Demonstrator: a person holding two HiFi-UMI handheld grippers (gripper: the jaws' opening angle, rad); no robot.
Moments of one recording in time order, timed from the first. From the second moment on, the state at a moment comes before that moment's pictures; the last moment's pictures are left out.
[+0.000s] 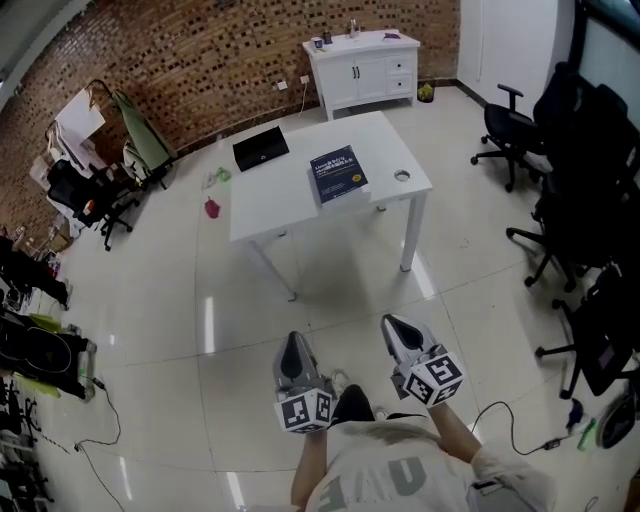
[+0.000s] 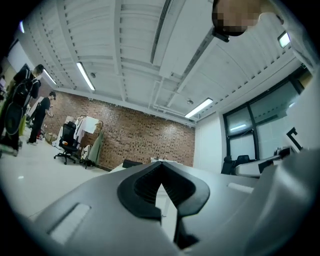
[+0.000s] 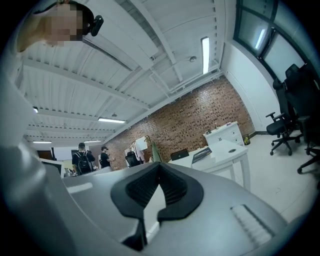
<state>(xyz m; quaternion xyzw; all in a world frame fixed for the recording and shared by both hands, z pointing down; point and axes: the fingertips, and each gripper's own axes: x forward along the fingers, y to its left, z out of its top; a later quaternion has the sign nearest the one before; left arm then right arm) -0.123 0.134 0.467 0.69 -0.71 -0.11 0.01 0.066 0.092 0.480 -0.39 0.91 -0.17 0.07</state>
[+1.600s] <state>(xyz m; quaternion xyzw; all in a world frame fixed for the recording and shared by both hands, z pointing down) -0.093 0.322 0.417 0.76 -0.63 -0.12 -0.05 0.058 0.303 0.442 -0.44 0.89 -0.11 0.07</state>
